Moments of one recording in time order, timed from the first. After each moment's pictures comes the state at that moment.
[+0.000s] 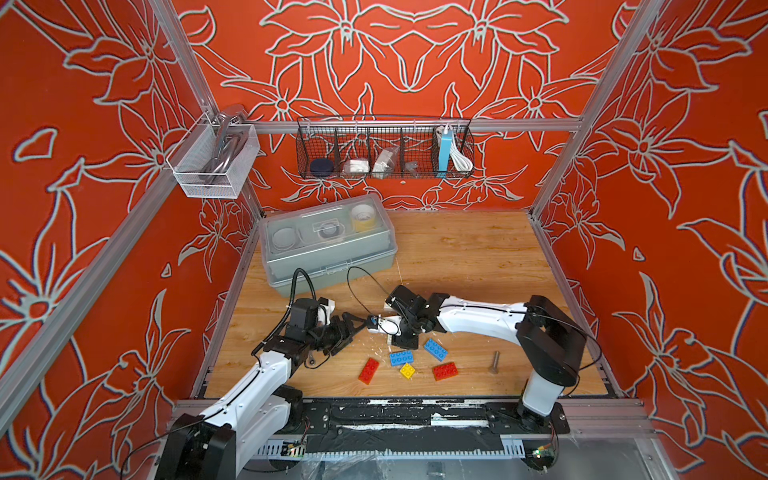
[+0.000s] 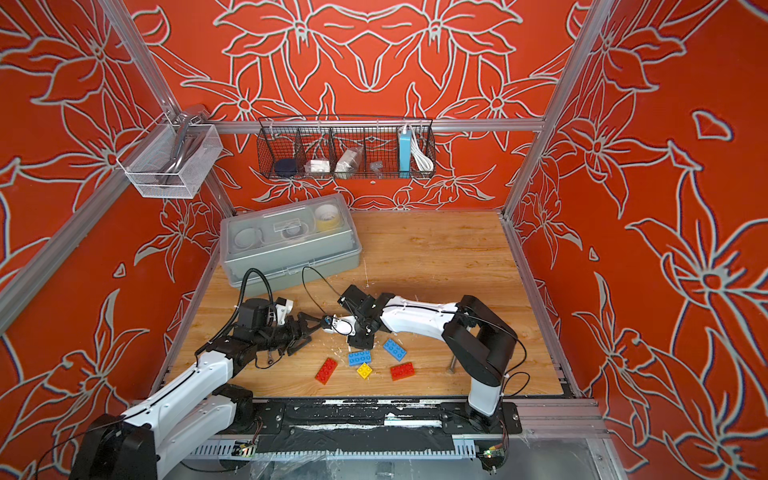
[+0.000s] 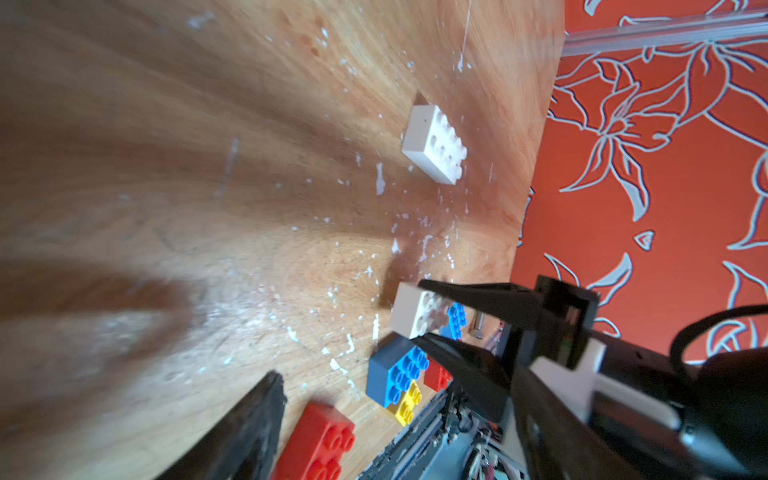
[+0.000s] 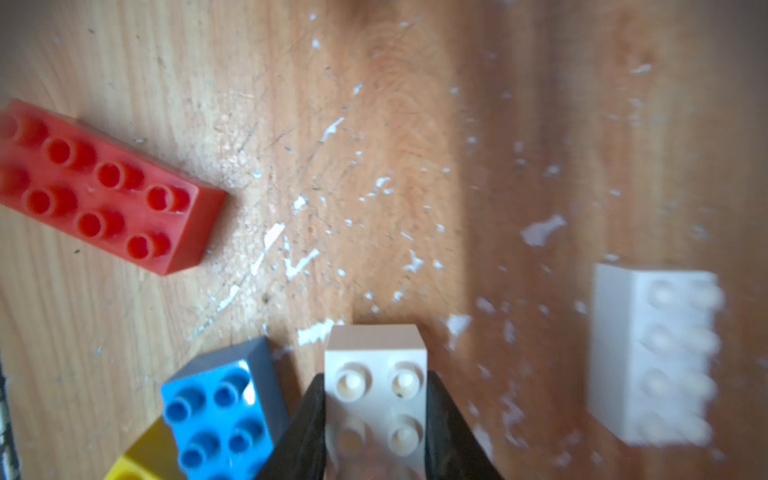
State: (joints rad) left arm -0.22 0.96 0.31 -0.11 0.68 -0.98; right arm 0.97 1.72 1.10 -0.53 -0.15 -0.52
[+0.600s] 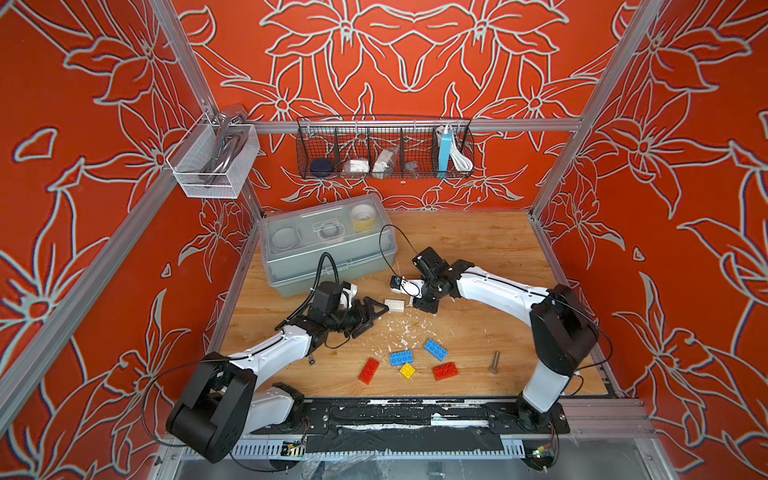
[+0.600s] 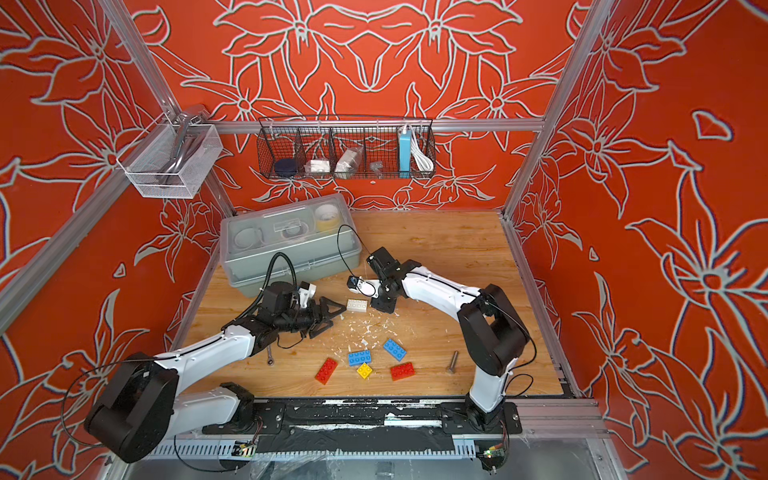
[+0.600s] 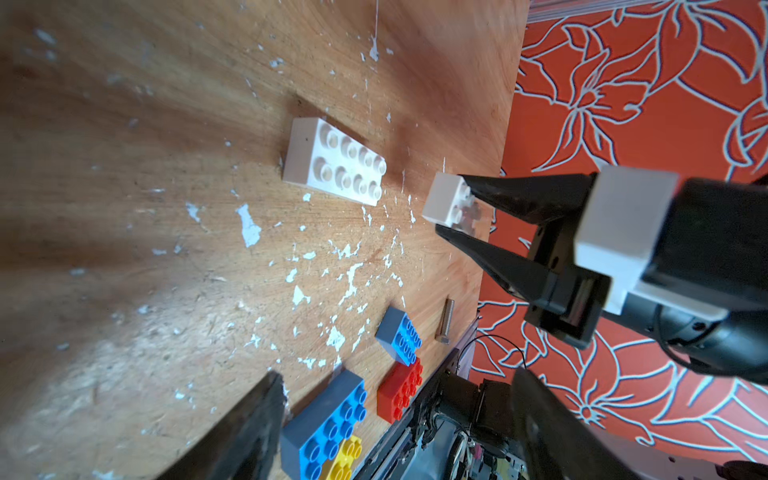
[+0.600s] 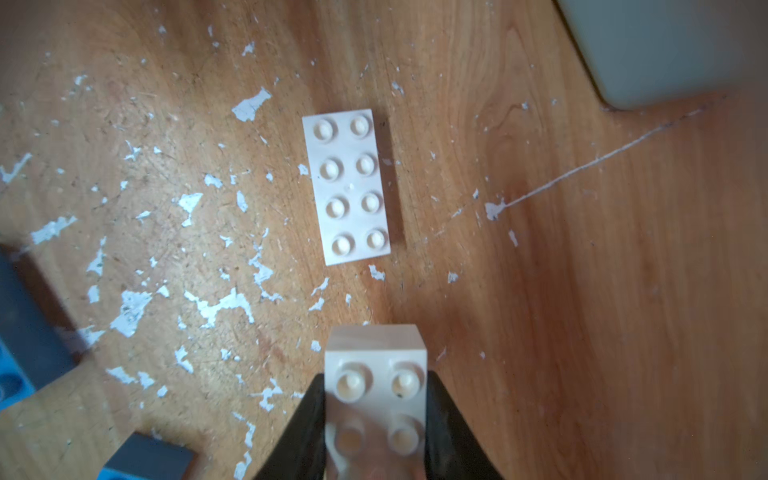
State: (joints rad) left arm -0.36 1.22 0.45 0.10 0.62 -1.05; right arm 0.72 1.80 1.26 -0.67 -0.11 -0.68
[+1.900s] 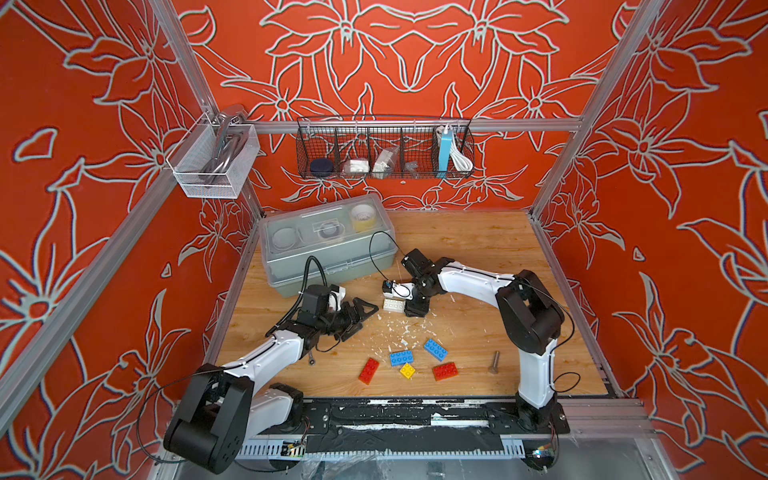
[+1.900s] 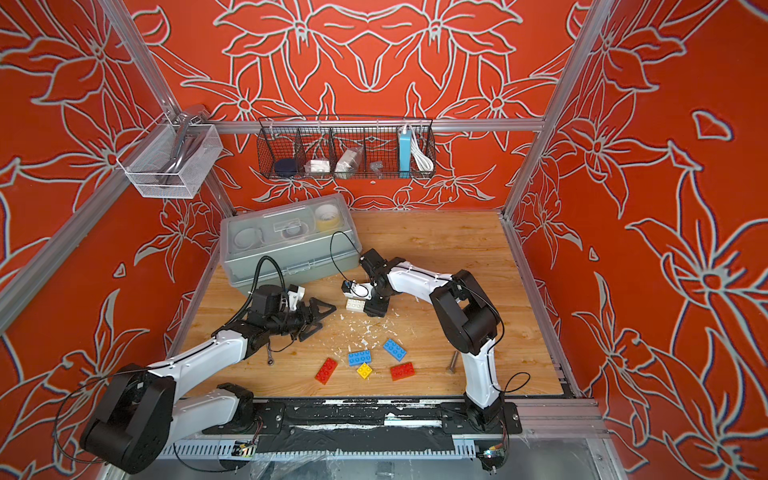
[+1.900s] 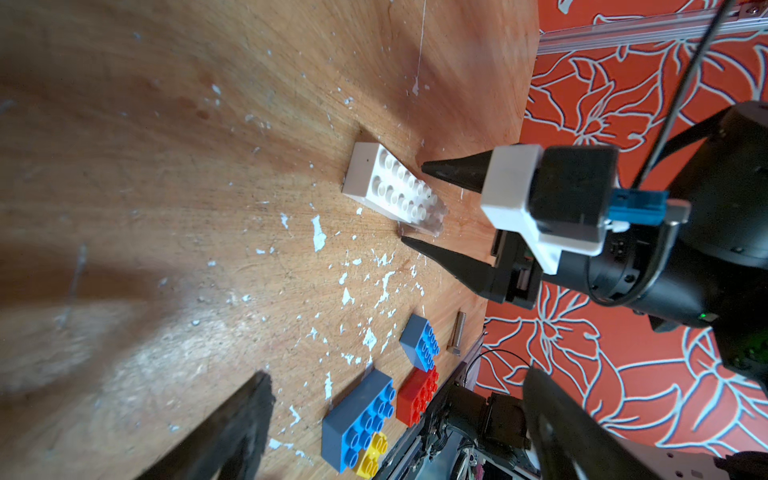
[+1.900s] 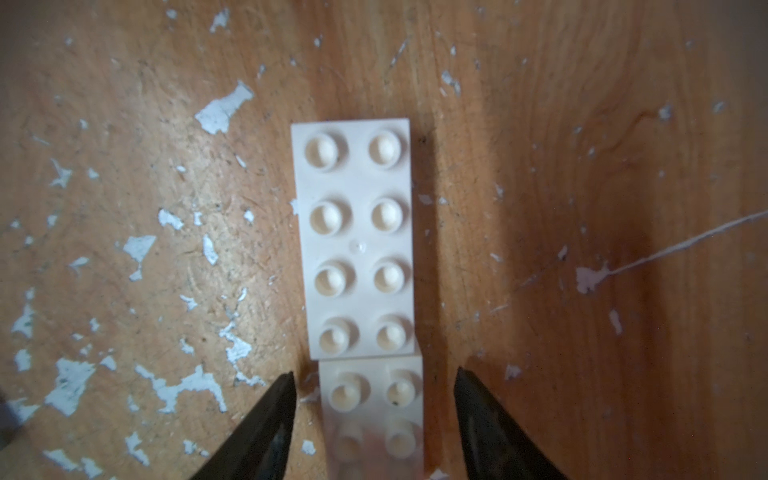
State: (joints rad) left arm -0.25 1.17 0.40 0.04 0.67 -0.99; right arm 0.71 1.95 1.36 -0.68 -0.18 -0.67
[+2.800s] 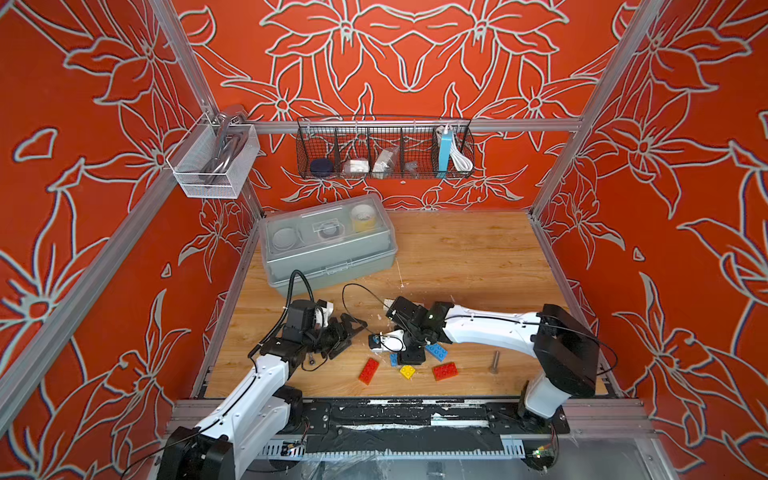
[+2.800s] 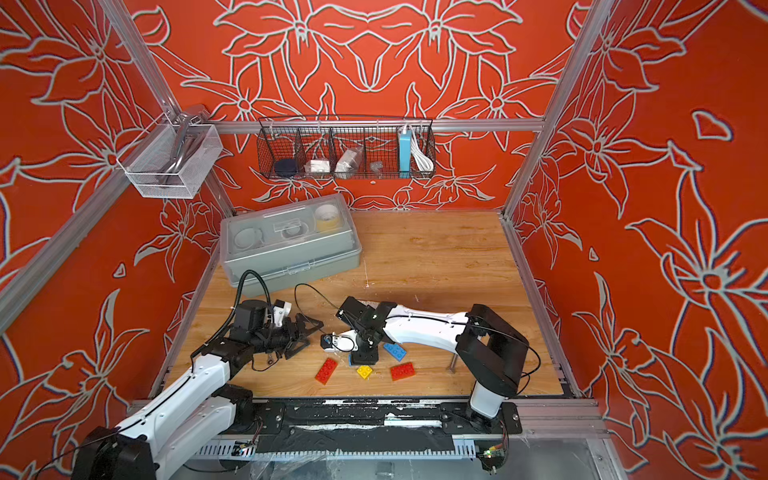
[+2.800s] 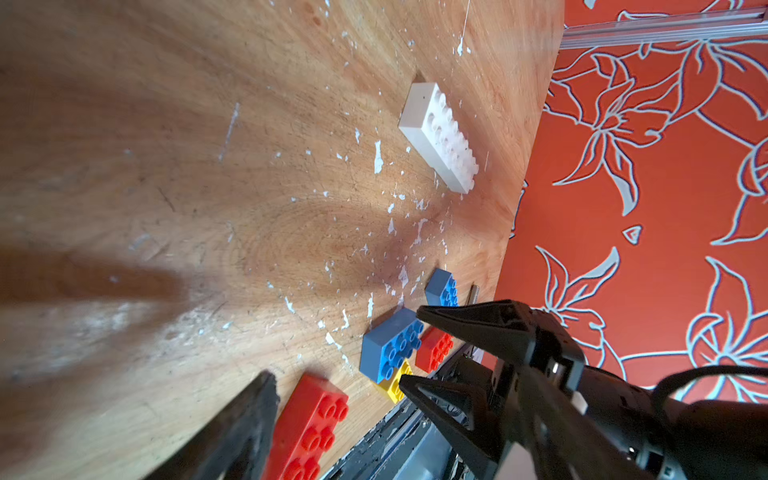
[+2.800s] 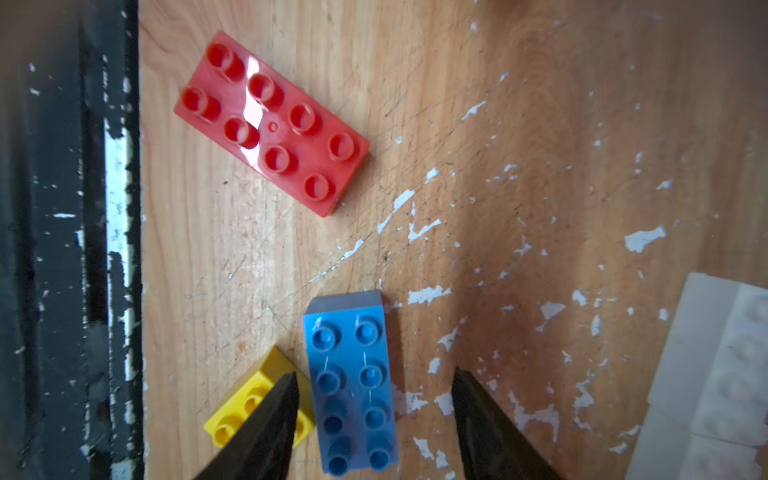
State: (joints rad) left arm -0.17 0.86 0.31 -0.27 0.70 -0.94; right arm 1.09 1.70 1.06 -0.61 -0.17 -0.59
